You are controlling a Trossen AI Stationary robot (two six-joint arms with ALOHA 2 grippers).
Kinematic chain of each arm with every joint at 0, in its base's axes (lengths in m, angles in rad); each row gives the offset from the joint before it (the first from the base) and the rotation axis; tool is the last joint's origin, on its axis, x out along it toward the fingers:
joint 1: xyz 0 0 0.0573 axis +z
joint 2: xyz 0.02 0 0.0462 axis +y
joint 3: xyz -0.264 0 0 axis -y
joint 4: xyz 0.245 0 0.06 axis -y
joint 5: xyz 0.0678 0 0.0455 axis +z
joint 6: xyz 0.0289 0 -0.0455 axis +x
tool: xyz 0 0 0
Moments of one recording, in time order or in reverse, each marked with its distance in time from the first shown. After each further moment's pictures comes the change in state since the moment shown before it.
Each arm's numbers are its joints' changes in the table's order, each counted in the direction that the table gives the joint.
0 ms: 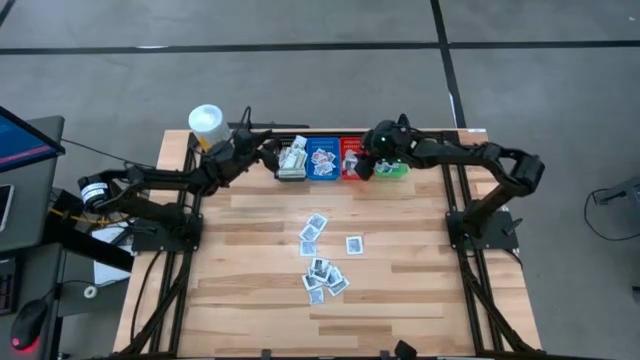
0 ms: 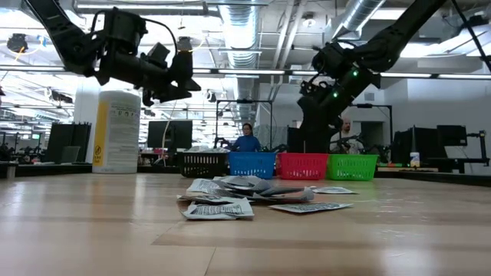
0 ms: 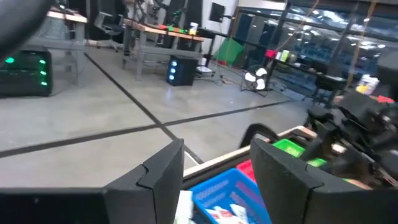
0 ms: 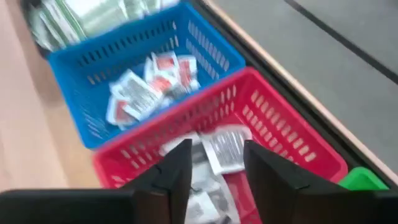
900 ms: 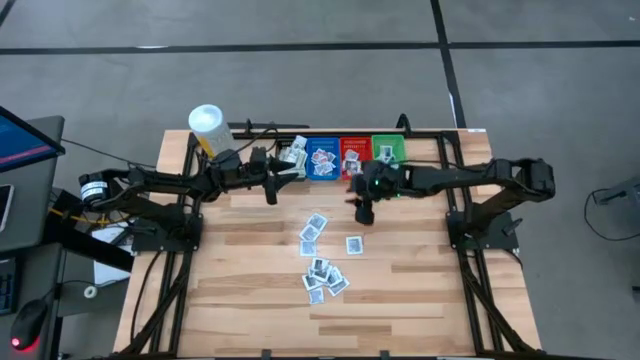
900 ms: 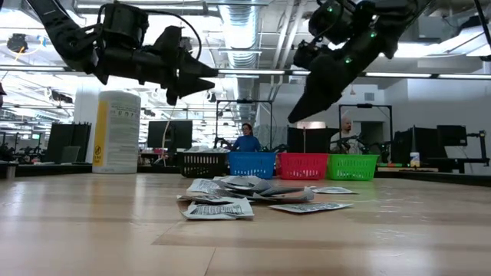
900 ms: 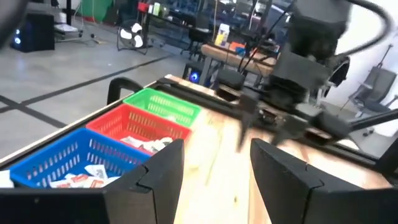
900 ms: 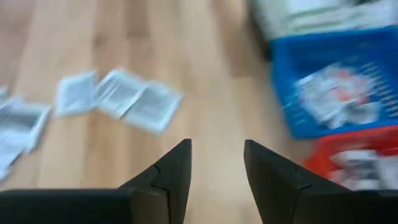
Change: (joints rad) left arm -0.121 0.000 0.000 -0.040 -0.468 -0.004; right arm 0.406 -0.109 0.000 -0.162 0.000 -0.029
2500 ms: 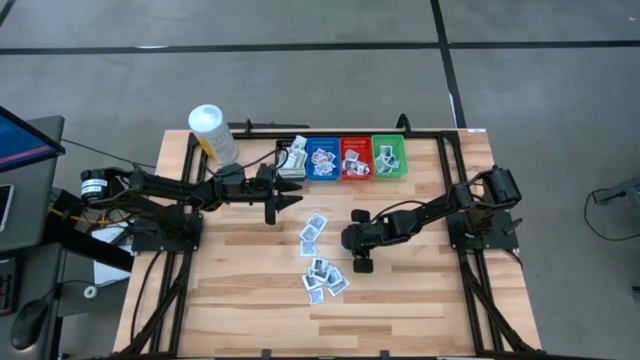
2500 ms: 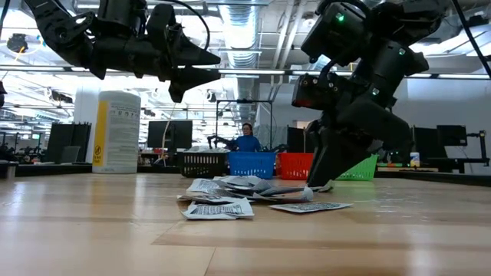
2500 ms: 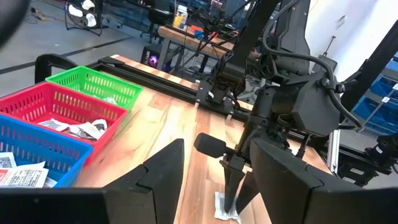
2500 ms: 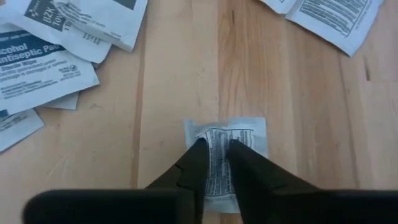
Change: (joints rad) left arm -0.182 0.000 0.000 -0.015 -0.003 -0.061; right arm 0.363 0.399 0.008 0.022 -0.131 0.188
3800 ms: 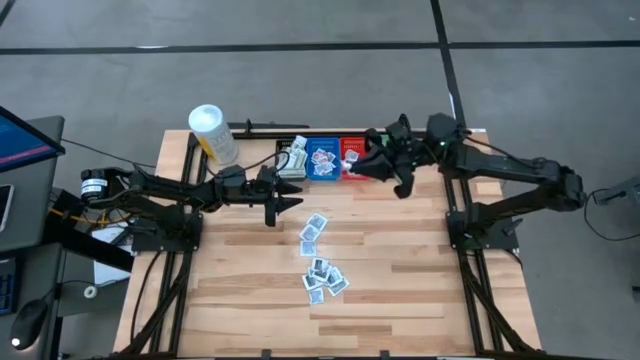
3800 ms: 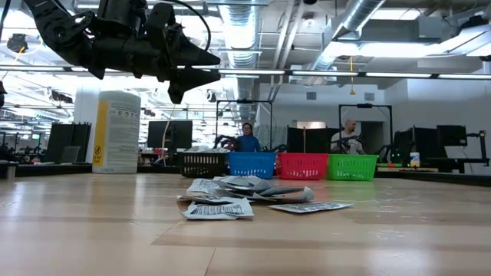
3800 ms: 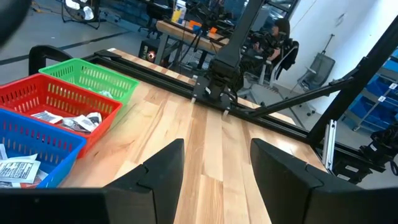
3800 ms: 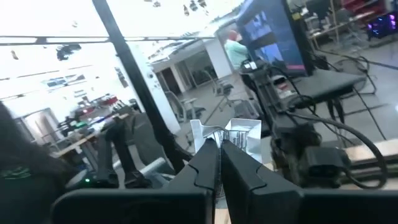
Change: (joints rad) left arm -0.019 0.000 0.000 -0.015 0.008 -0.018; right arm -0.421 -0.671 0.216 0.397 0.668 0.353
